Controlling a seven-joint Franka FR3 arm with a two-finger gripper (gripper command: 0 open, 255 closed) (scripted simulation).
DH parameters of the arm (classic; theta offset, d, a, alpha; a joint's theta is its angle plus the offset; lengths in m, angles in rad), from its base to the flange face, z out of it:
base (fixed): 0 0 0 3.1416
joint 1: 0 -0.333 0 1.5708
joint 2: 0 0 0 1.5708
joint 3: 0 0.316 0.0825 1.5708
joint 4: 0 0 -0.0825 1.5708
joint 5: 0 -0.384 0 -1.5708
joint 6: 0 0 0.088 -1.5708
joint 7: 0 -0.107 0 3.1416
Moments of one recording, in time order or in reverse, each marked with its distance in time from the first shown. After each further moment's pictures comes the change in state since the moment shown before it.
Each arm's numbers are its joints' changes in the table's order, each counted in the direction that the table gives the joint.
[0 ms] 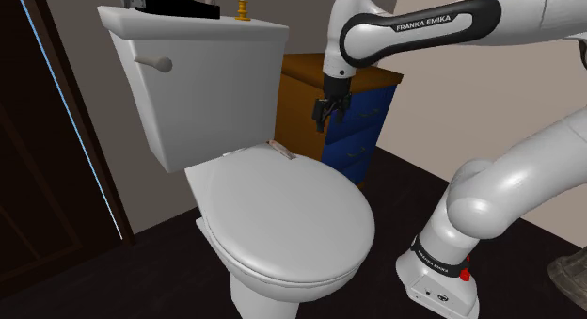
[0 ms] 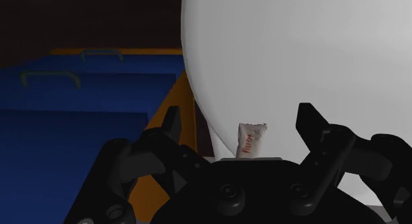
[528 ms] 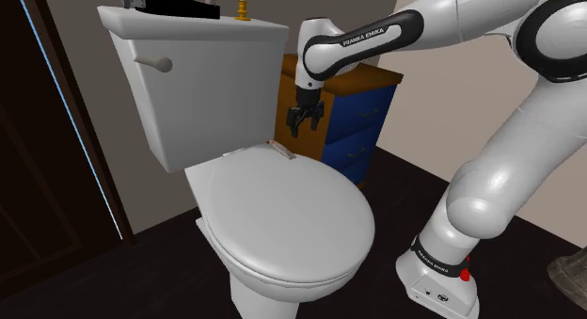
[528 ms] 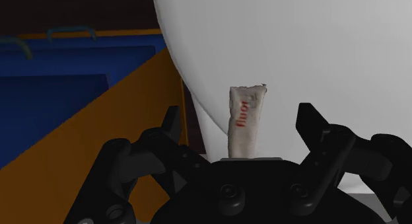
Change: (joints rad) arm 0.006 0.321 -0.006 0.167 -0.020 0.136 -0.012
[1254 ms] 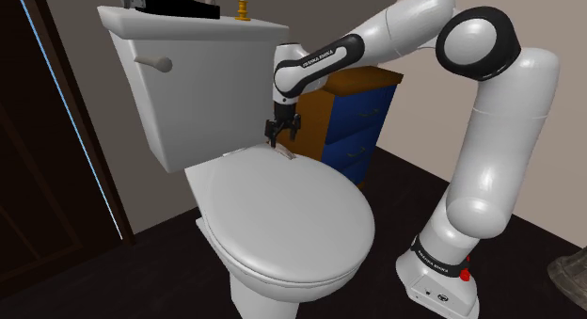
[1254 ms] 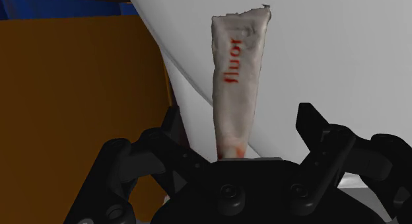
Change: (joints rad) arm 0.004 0.340 -0.004 0.222 -0.025 0.100 -0.004
